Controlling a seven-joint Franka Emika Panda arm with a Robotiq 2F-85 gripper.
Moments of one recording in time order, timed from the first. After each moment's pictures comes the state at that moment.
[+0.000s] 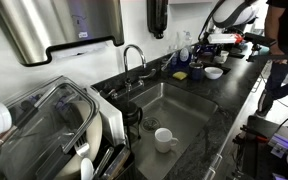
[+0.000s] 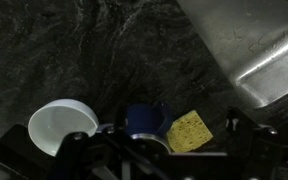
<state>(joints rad) -0.22 -0.04 -0.24 -2.30 -0.07 2.42 0.40</state>
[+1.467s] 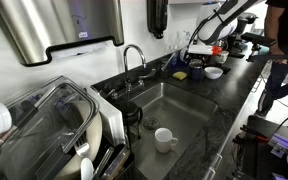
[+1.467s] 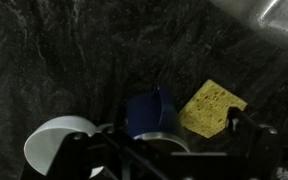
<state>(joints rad) -0.20 0.20 -0.25 -2.16 -0.13 2.54 0.86</state>
